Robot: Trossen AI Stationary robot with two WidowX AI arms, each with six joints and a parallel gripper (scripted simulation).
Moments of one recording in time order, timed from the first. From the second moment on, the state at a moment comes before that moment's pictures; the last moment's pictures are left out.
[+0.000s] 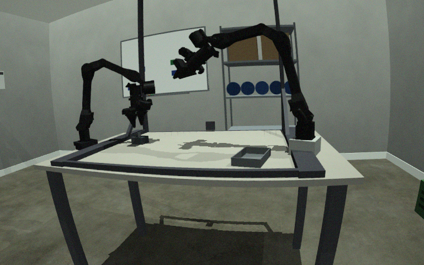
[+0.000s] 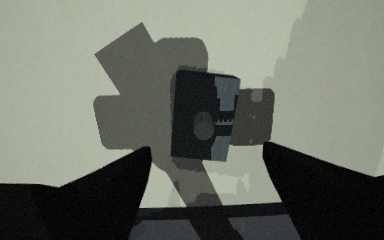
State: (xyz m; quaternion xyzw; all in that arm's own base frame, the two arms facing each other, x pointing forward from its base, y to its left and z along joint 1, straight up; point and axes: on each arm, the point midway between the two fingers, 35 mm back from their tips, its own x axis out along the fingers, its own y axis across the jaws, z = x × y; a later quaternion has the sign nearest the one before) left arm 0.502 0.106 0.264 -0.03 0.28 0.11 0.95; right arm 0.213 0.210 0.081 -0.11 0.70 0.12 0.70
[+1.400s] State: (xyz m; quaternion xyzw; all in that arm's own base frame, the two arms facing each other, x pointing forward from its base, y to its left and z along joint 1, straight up) left arm 0.317 0.000 0.324 0.00 -0.02 0.00 1.00; right arm 0.199 0.184 0.113 -0.22 0.53 0.31 0.76
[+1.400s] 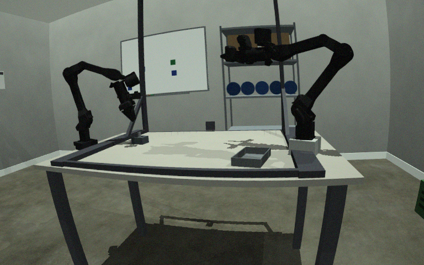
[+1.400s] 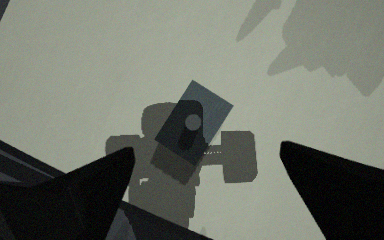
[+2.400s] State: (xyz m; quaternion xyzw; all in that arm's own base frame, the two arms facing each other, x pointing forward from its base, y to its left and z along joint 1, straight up) left arm 0.316 0.000 0.323 0.00 -0.02 0.00 1.00; right arm 0.260 0.072 0.239 -0.10 0.23 0.13 0.96
